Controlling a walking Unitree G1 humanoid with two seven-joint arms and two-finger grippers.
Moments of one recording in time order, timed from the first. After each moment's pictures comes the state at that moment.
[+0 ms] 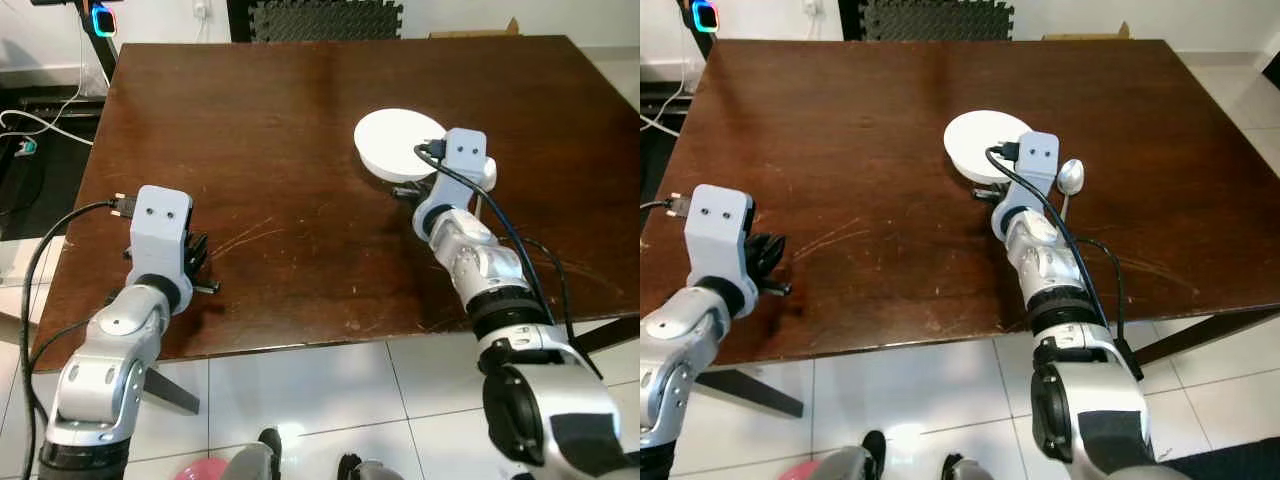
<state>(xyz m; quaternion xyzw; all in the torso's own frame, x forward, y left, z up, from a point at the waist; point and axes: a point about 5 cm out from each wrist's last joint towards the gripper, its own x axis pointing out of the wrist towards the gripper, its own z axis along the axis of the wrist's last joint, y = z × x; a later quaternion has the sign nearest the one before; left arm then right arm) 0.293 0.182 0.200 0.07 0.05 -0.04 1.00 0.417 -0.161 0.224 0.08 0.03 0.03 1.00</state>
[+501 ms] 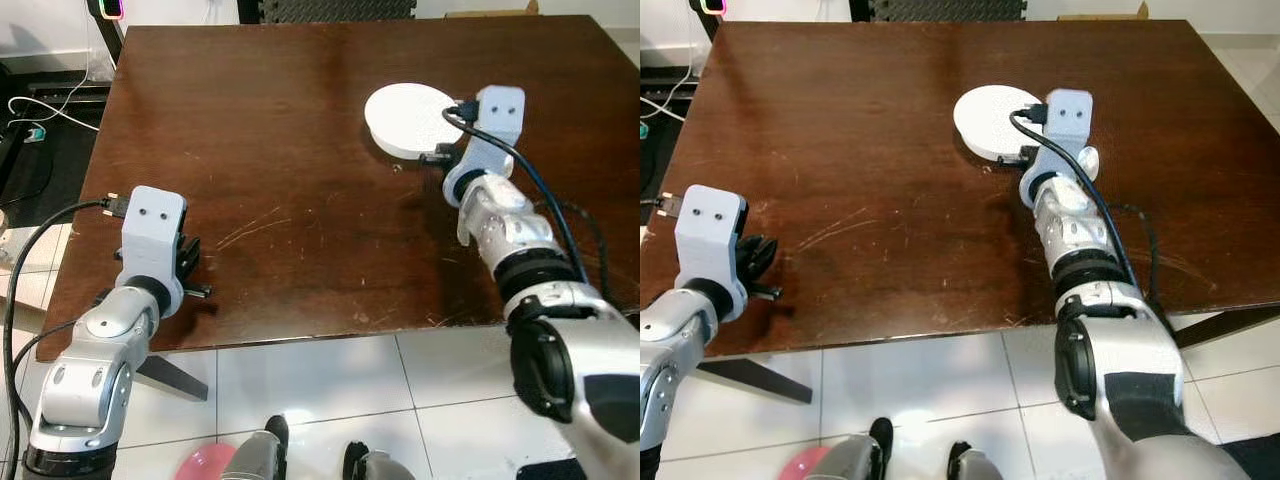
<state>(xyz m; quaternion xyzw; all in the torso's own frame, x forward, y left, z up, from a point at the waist) 0.290 0.185 0.204 0.09 0.06 -0.04 0.99 0.425 -0.178 0.272 -0.04 -0.03 0.04 1.00</state>
